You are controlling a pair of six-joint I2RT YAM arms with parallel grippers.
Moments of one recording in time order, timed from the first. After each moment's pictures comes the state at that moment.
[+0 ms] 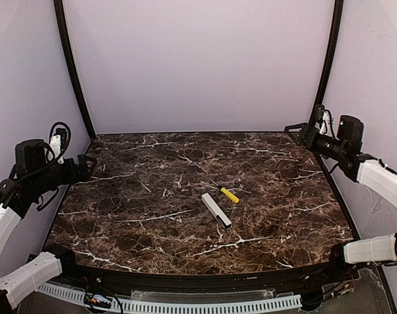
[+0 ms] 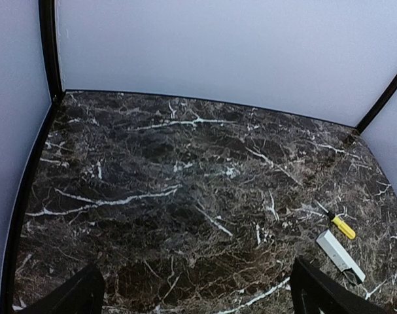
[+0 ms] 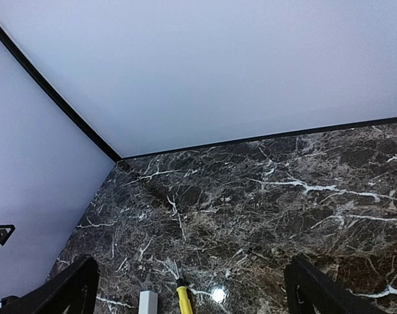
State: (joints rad) left arm -0.16 0.63 0.78 -0.57 0.06 -0.26; right arm 0.06 1.13 0.78 0.12 -0.57 0.46
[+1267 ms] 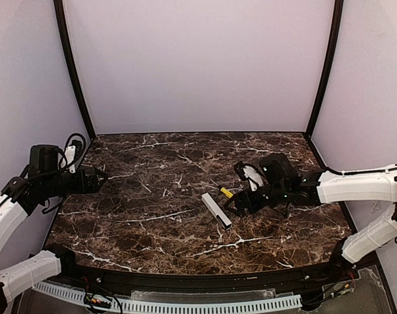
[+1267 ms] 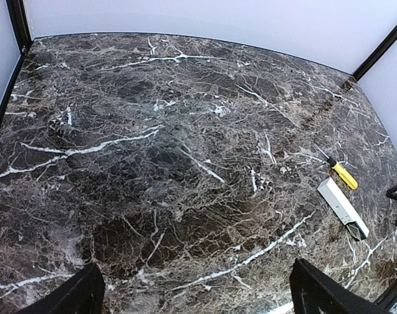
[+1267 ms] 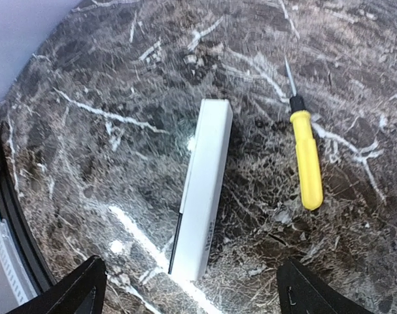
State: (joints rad) left arm -0.21 0.69 0.72 -0.65 0.14 -0.25; right arm 0.83 1.35 0.75 -0.14 -0.17 0.30
